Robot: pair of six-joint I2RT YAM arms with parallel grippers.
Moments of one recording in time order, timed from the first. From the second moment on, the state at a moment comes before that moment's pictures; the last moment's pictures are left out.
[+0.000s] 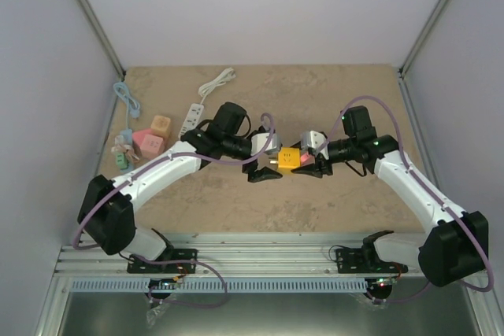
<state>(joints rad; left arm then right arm) -0.69 1.45 1.10 -0.36 0.75 0.60 0.36 1.22 0.94 -0.60 -0.96 -0.97</state>
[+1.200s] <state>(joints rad) -0.74 1.48 1.10 -0.33 0.71 0.61 0.35 1.20 0.92 -0.58 -0.99 -0.92</state>
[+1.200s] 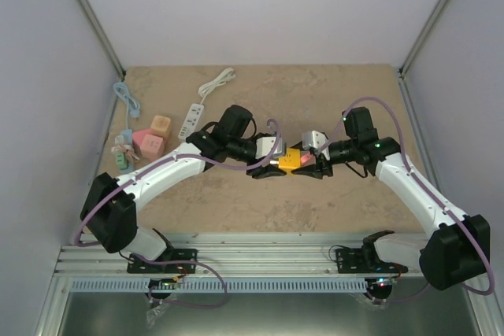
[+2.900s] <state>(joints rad) -0.61 1.39 1.05 -0.49 0.87 0.71 0.29 1.15 0.85 -0.65 -1.09 -1.11</state>
